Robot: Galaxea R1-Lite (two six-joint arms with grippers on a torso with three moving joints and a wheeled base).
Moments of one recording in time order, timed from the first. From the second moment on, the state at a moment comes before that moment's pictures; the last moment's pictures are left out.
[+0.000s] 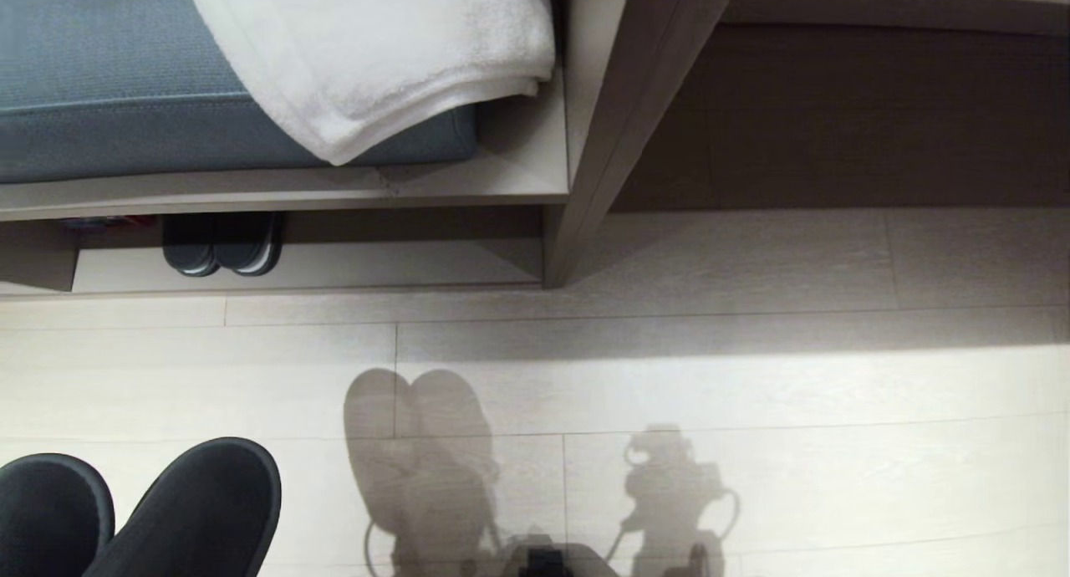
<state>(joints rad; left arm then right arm) -0.01 0.00 0.00 0.01 0.02 -0.01 -0.01 0.00 0.00 -0.01 0.00 -0.02</state>
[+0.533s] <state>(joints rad) -0.01 0.00 0.00 0.01 0.02 -0.01 -0.01 0.00 0.00 -0.01 0.00 -0.02</state>
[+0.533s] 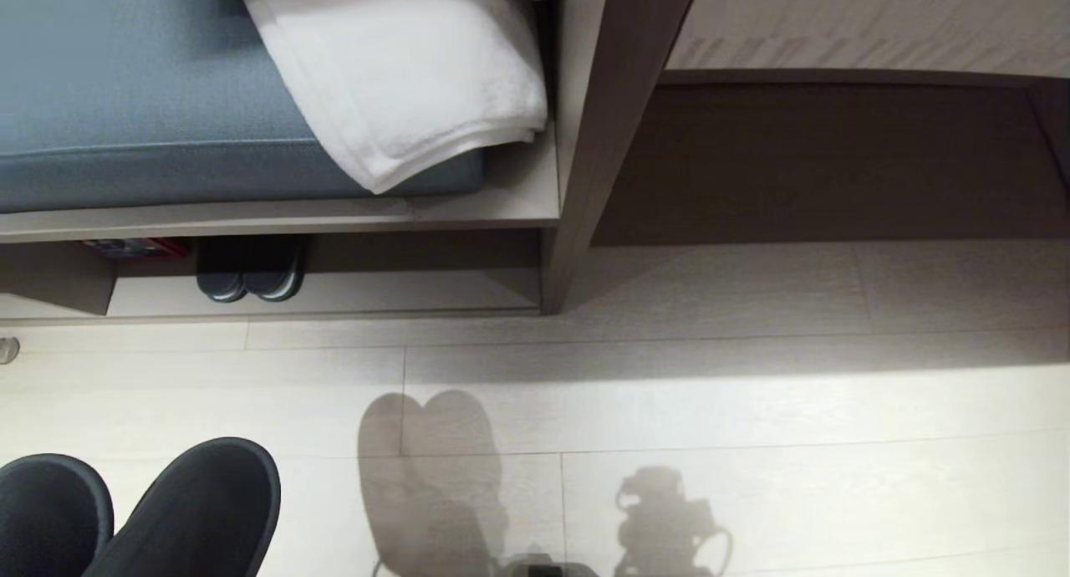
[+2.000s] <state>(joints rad) -0.01 0.00 0.00 0.01 0.02 -0.02 -0.01 0.00 0.00 -0.01 0.00 -0.02</state>
